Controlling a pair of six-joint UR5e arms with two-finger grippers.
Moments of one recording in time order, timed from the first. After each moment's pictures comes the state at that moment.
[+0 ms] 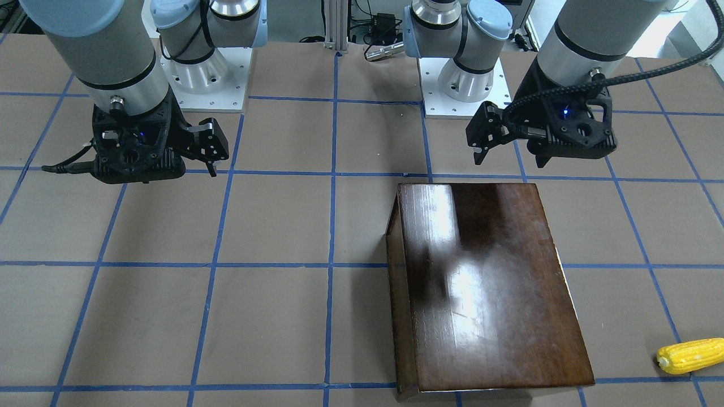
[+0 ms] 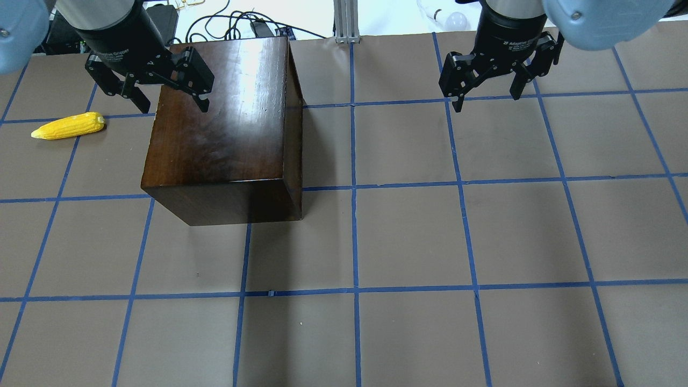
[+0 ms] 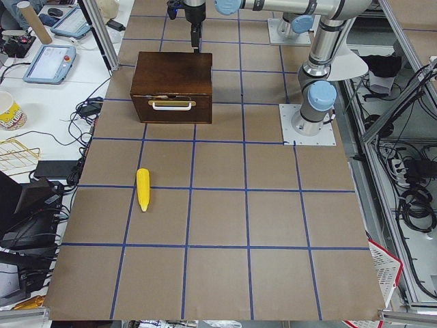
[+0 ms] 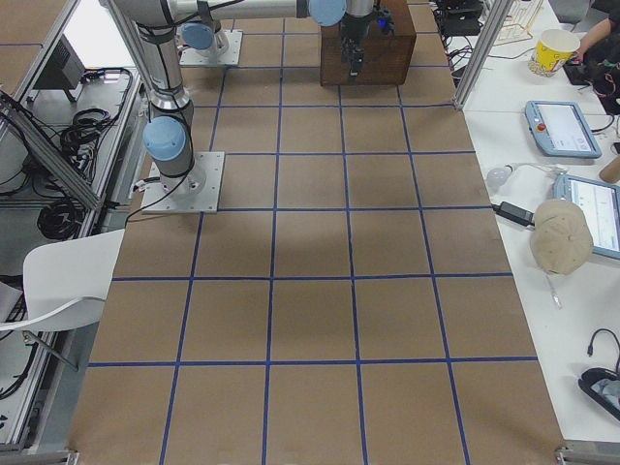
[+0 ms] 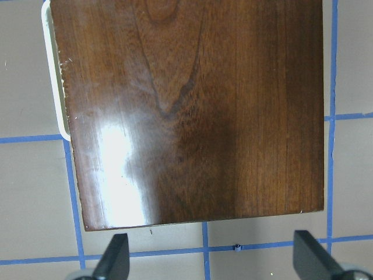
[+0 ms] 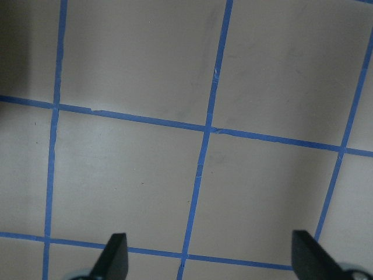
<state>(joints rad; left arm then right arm) -1.54 -1.66 -1.42 -1.65 1.57 0.05 1.64 -1.41 1.41 -1.52 -1.62 -0.10</state>
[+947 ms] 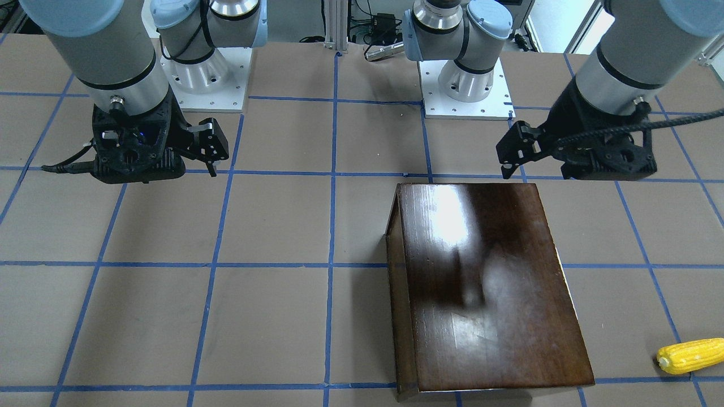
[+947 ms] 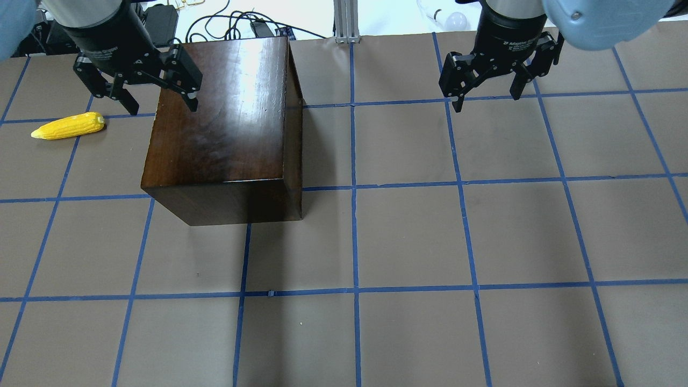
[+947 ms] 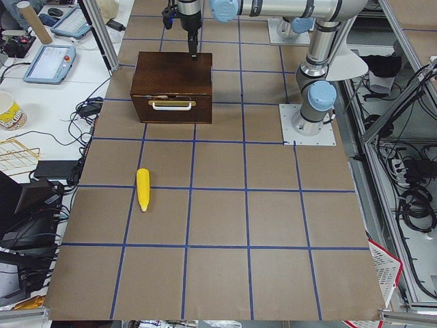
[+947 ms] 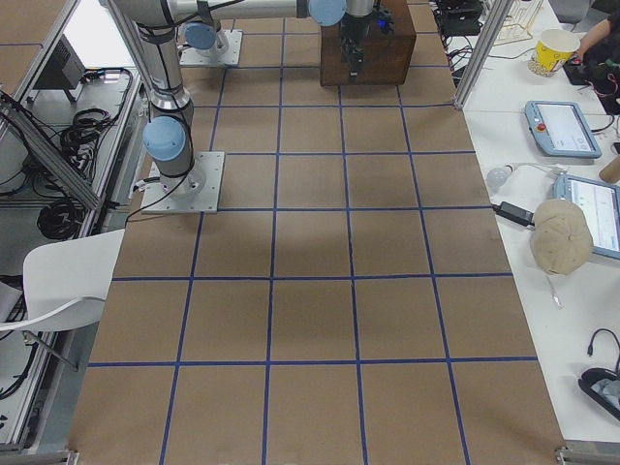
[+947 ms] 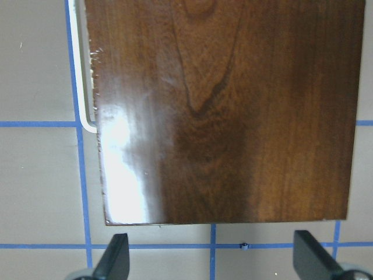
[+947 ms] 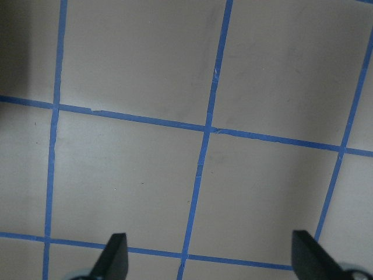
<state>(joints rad) -1.44 -1.71 -1.38 -1.68 1.56 0.10 1.64 -1.41 1.41 -1.52 -1.62 -0.10</state>
